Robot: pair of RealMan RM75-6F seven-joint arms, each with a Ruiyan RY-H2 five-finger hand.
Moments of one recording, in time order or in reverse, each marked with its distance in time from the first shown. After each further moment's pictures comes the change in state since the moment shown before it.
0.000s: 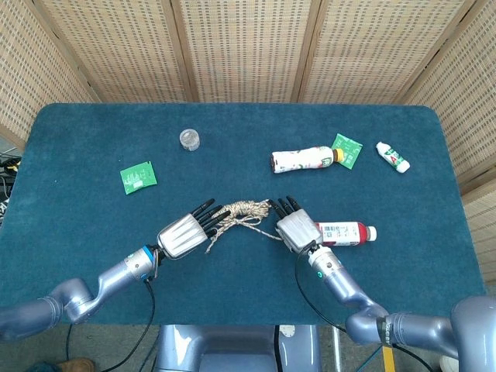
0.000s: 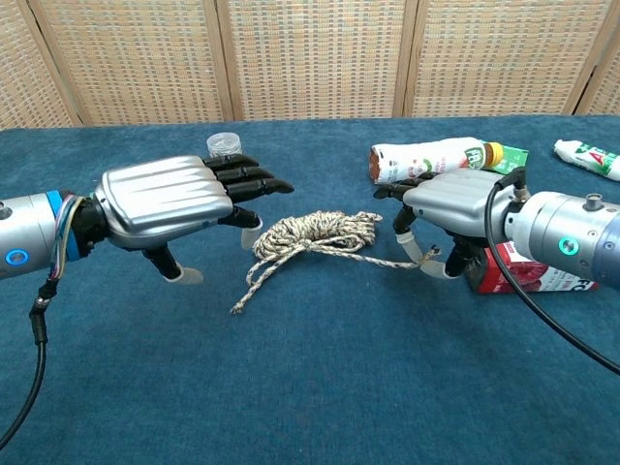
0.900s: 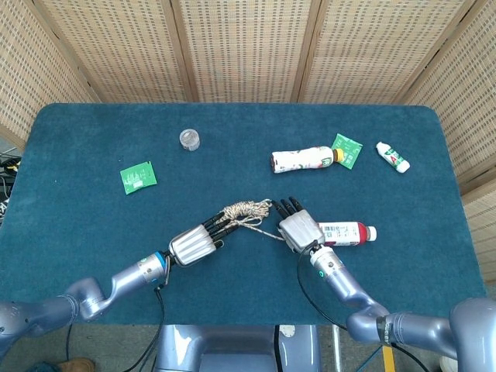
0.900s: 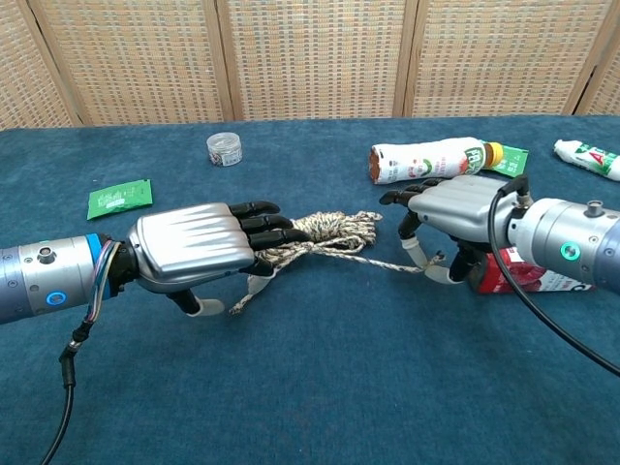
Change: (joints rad) left arm -0.049 -0.122 0.091 0.172 0.005 0.012 -0.030; right arm -0.013 -0.014 0.002 0.039 -0.013 -0.020 0.027
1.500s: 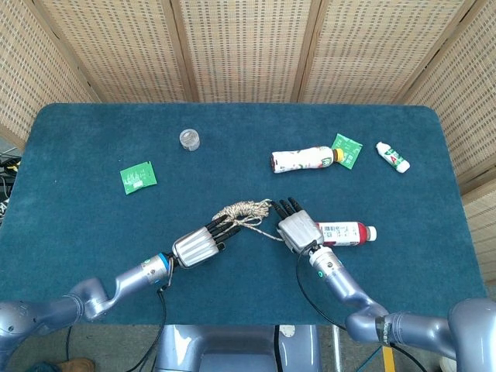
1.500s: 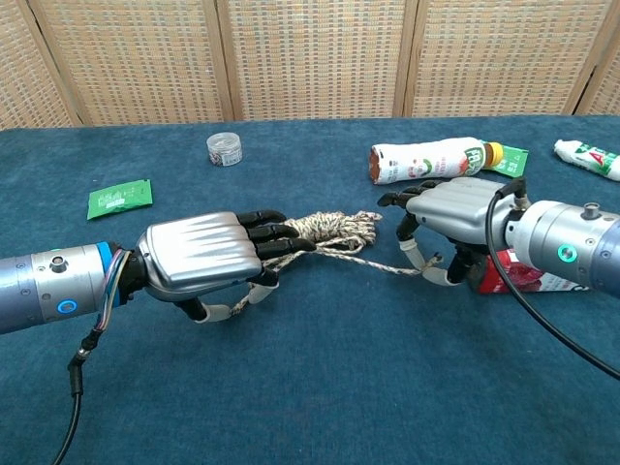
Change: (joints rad) left arm -0.017 -0.035 0.021 0.030 -0.015 -0.004 0.006; right arm -0.003 -0.006 0.004 0.008 -0.007 -0.007 0.005
